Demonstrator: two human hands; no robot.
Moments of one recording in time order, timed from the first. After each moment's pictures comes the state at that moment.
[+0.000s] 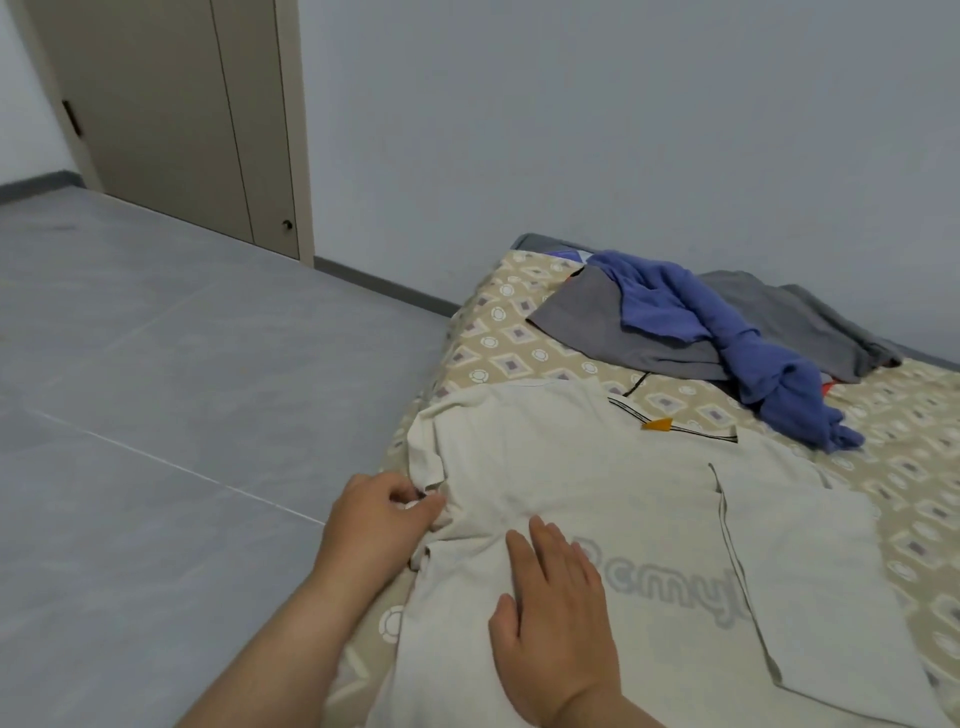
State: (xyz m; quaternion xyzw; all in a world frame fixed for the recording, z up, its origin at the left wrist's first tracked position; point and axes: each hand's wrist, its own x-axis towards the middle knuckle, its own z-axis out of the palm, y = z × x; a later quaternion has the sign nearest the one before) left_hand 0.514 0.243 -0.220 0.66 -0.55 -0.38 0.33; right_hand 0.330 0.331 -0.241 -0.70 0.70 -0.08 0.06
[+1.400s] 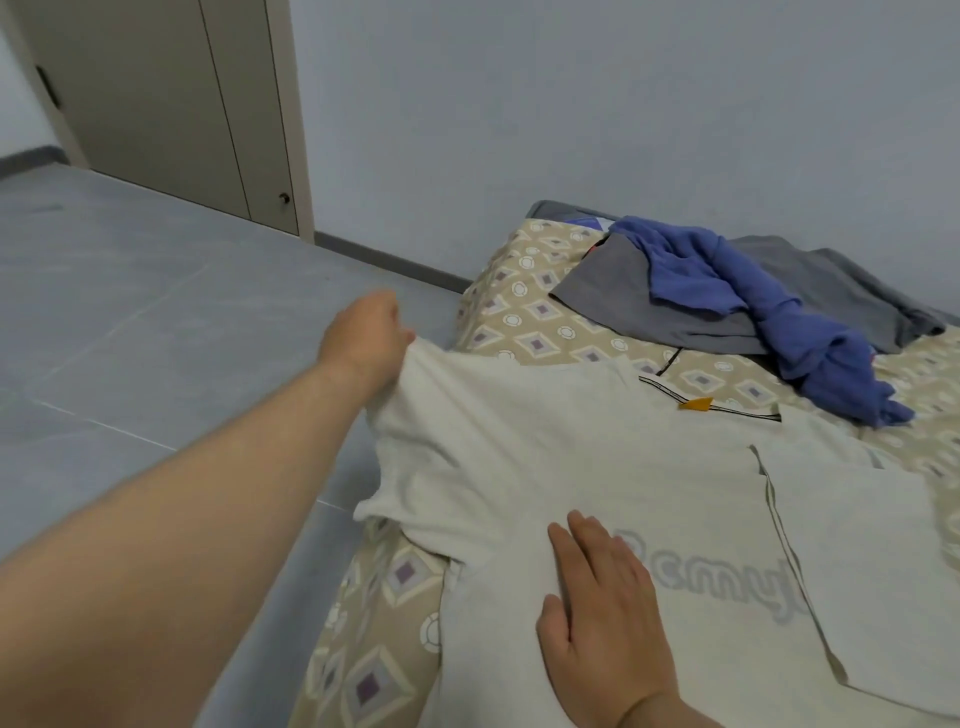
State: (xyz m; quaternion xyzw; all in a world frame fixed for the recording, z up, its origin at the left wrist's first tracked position) left_hand 0.558 0.073 -0.177 0.69 -0.65 -0.18 0.24; right_hand 0.332 0.335 -0.231 -0.69 0.72 -0.05 0.03
